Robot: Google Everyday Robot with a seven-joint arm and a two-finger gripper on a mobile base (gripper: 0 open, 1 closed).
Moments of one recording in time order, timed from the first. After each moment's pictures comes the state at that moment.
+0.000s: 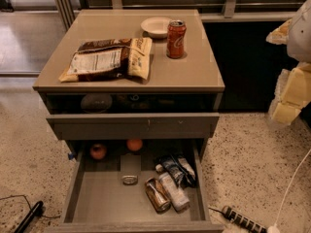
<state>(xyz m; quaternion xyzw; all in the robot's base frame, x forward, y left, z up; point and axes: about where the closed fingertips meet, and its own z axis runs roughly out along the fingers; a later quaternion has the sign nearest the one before) 0.438 -0.215 0.981 -0.60 0.78 -0.04 0.17</state>
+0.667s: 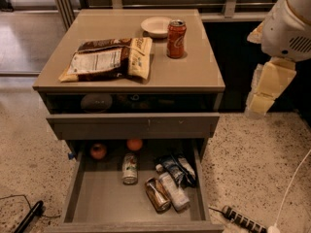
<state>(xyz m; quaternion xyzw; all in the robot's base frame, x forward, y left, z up) 0.466 -0.199 0.969 -0.60 0.78 -0.03 0.16</state>
